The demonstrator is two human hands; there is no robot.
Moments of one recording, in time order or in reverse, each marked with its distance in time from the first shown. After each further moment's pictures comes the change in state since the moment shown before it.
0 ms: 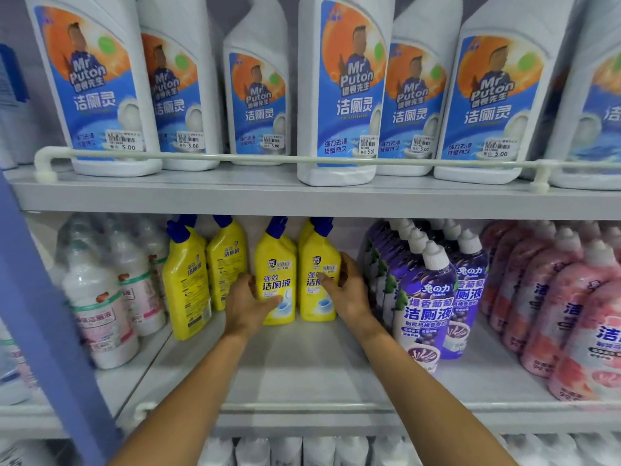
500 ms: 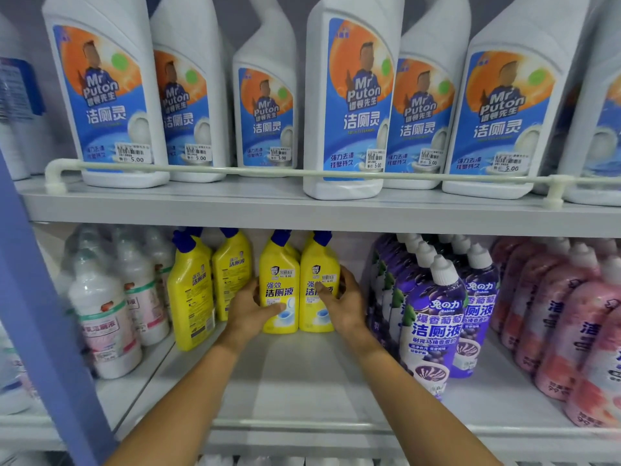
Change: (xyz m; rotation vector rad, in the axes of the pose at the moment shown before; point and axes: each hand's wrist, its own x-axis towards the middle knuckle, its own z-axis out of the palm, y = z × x) left_hand 0.015 -0.004 -0.005 -0.208 -0.169 0.005; right_hand 0.005 0.005 0.020 0.009 0.058 0.009
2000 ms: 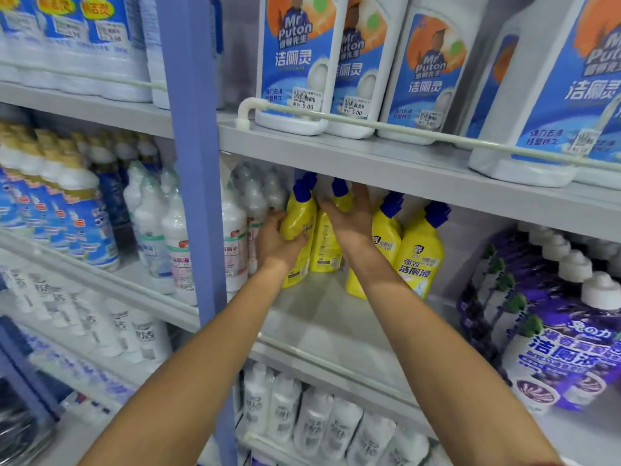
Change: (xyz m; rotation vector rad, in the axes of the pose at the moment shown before) left_hand -0.028 0.035 -0.117 -0.019 0.509 -0.080; right_hand -0.019 -0.147 0.161 0.108 -0.213 -0.107
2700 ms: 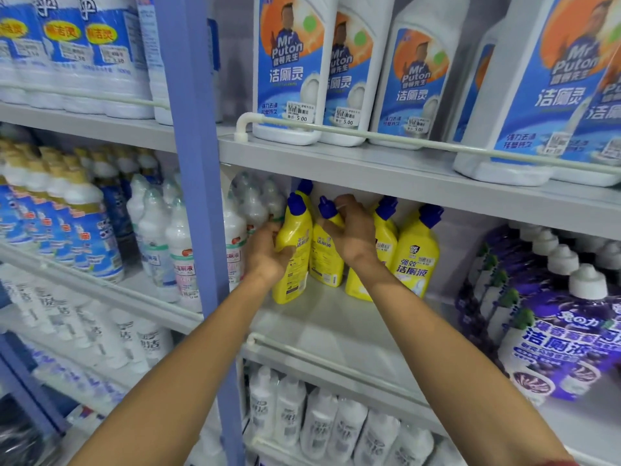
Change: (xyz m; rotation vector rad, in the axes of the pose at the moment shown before) left_hand 0.001 -0.010 -0.026 0.256 -0.102 0.133; right_hand -0.002 0.022 -0.018 -0.475 -0.093 -0.266
